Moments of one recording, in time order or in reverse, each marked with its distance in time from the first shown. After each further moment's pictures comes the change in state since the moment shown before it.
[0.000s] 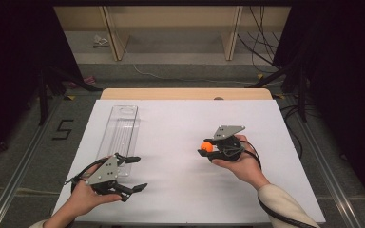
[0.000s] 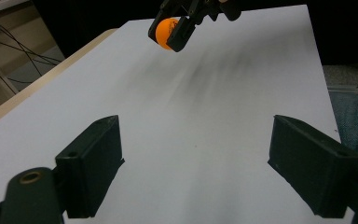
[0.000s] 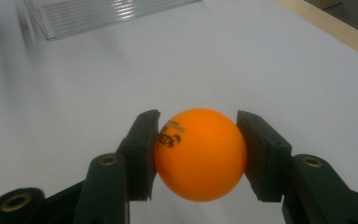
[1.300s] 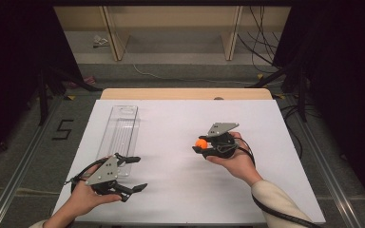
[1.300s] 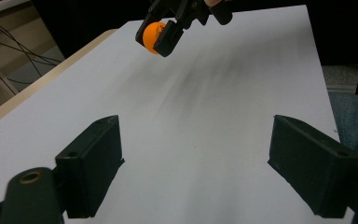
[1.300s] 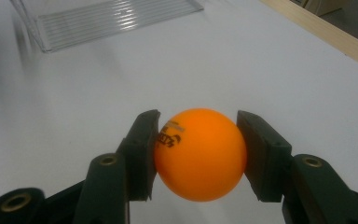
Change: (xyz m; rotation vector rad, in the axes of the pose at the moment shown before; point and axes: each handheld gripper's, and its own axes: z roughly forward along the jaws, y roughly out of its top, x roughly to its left) left arm 0.000 0.000 0.000 -0.001 0.001 0.001; right arm 0.000 0.012 0.013 -0.013 0.002 -0.004
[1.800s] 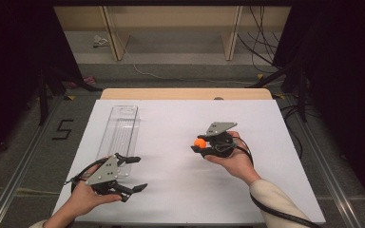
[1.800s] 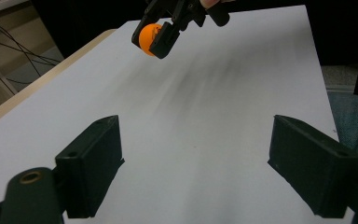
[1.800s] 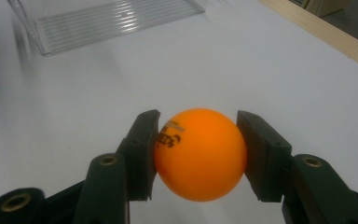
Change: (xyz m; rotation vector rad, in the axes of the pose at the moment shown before) left arm 0.000 0.000 0.000 0.000 -0.004 -0.002; right arm 0.000 0.003 0.004 -0.003 0.003 0.000
